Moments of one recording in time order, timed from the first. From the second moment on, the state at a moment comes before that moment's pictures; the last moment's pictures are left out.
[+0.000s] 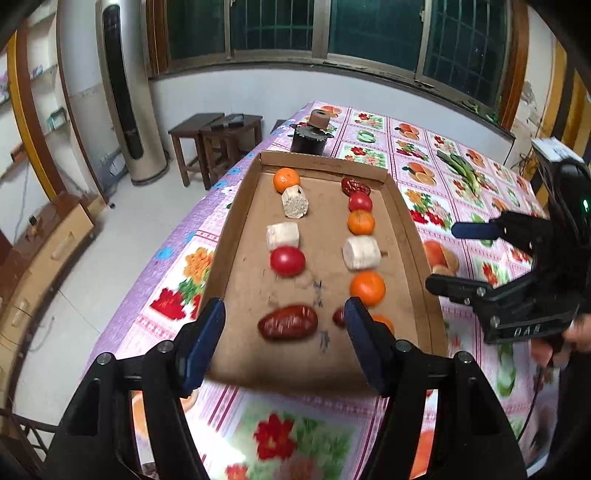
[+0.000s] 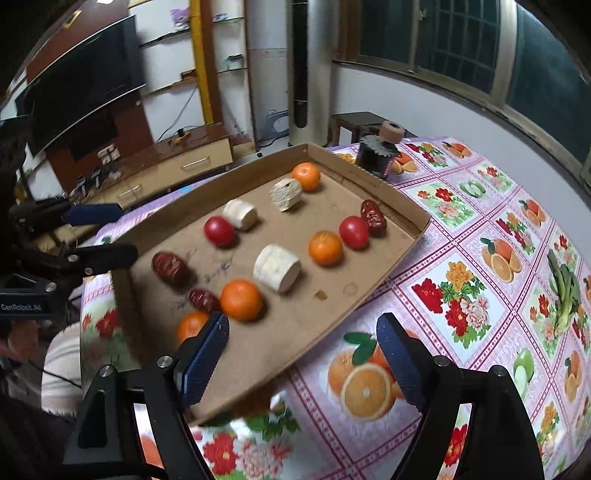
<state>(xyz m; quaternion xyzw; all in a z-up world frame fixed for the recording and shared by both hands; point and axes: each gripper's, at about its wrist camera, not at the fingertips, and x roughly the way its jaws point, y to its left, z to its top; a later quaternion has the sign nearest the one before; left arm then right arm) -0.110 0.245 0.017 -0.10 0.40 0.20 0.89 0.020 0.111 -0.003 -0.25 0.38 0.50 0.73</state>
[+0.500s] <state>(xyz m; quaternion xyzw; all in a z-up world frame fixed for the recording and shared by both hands) -0.140 0.205 0.015 -0.05 0.41 0.19 0.89 -0.024 0.100 -0.003 -0.28 0.34 0.58 0.69</state>
